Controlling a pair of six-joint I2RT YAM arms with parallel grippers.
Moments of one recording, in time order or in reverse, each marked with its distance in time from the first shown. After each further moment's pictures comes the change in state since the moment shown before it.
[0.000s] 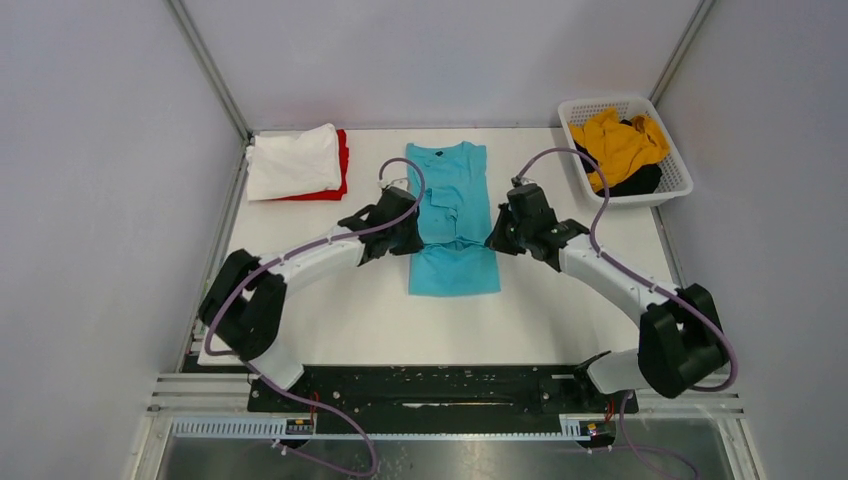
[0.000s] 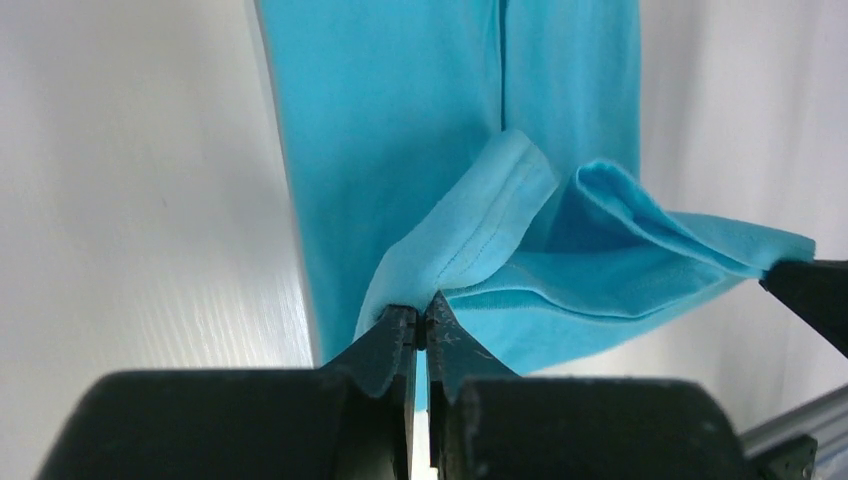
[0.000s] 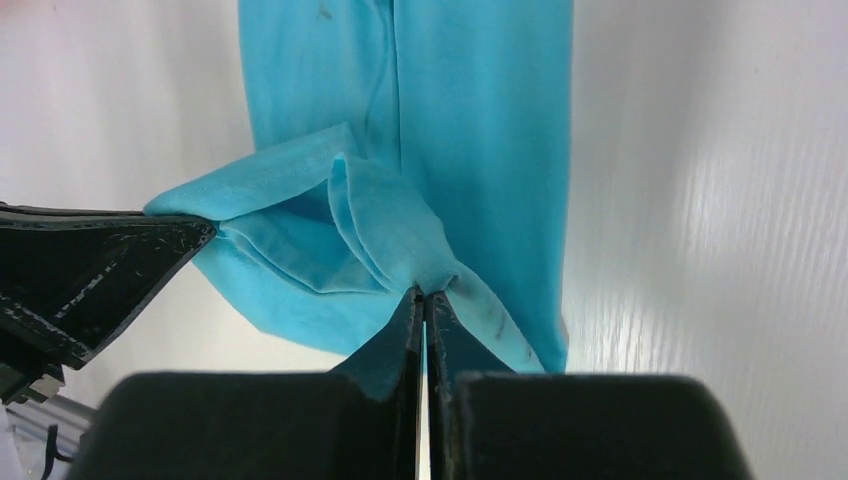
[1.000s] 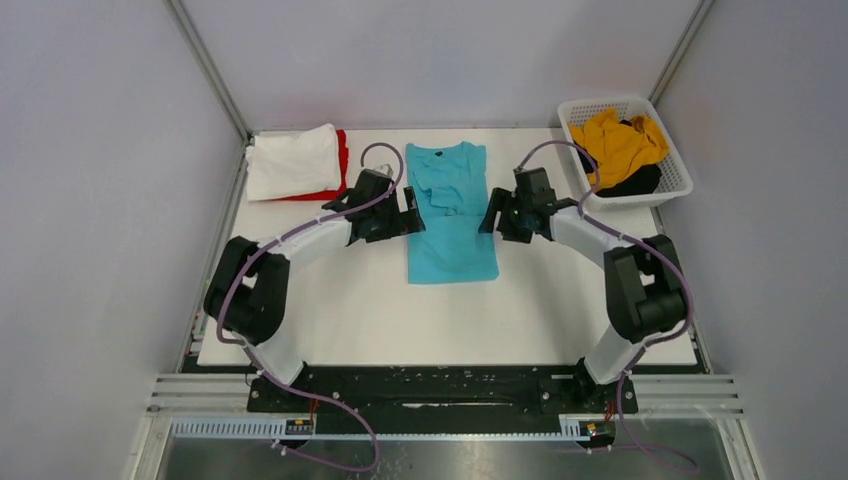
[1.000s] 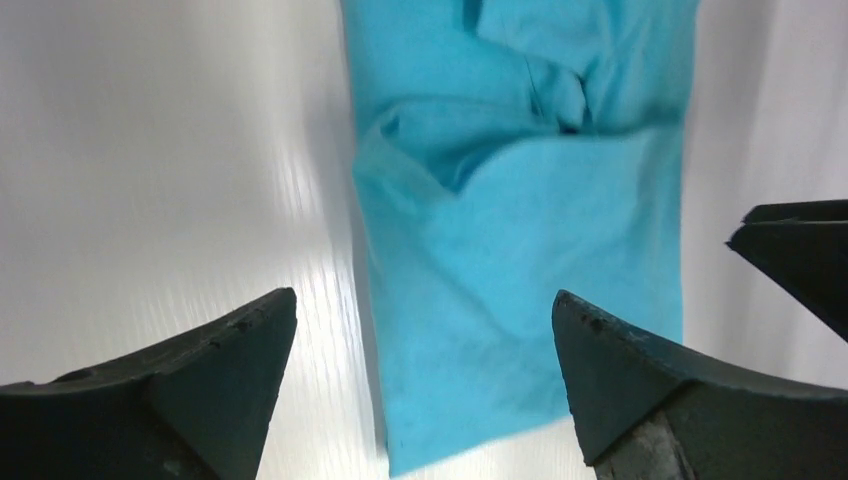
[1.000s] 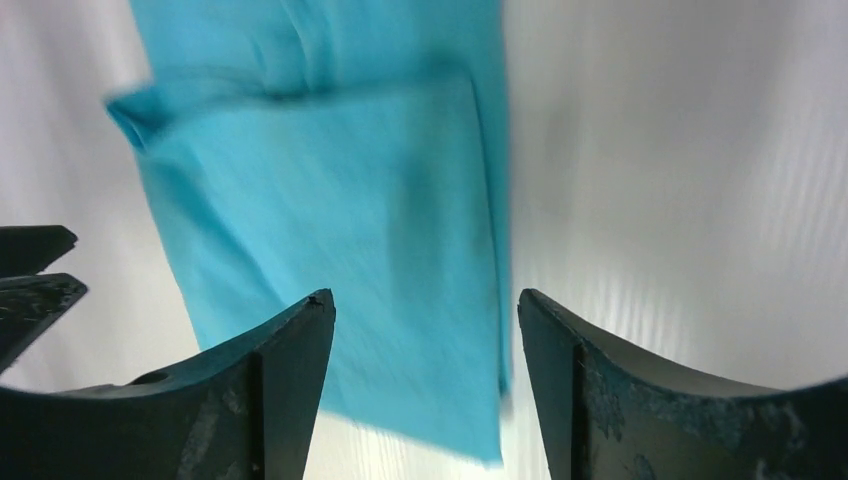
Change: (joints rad) left arm 0.209 0.193 0.185 -0.009 0.150 0.106; right arm -0.179 0.403 0.244 0.079 -0.171 -0.129
